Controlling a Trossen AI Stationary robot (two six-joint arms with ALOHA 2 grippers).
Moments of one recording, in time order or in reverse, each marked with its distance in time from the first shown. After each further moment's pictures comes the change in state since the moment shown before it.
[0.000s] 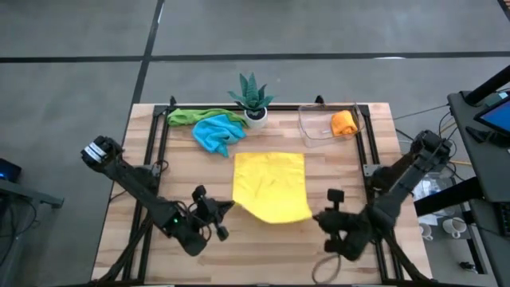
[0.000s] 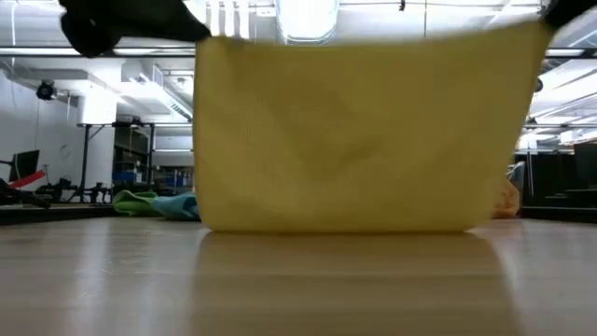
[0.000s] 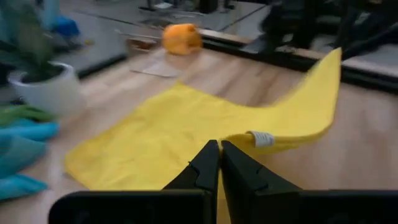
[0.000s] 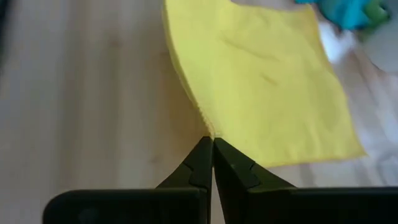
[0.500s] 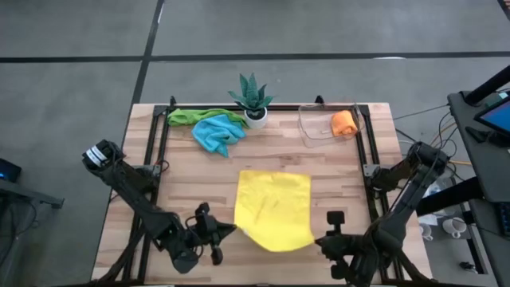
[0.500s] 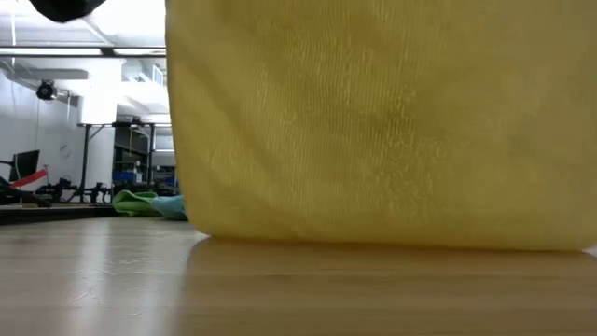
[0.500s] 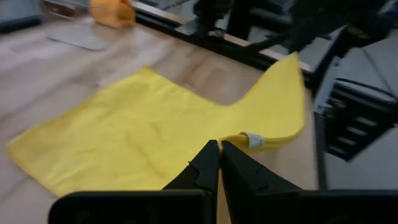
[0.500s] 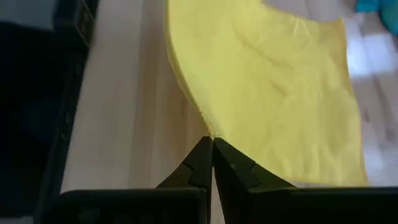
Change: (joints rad) left arm -0.103 0.047 0.116 0.042 0.141 -0.060; right arm 0.113 0.160 0.192 -0.040 -0.058 0.024
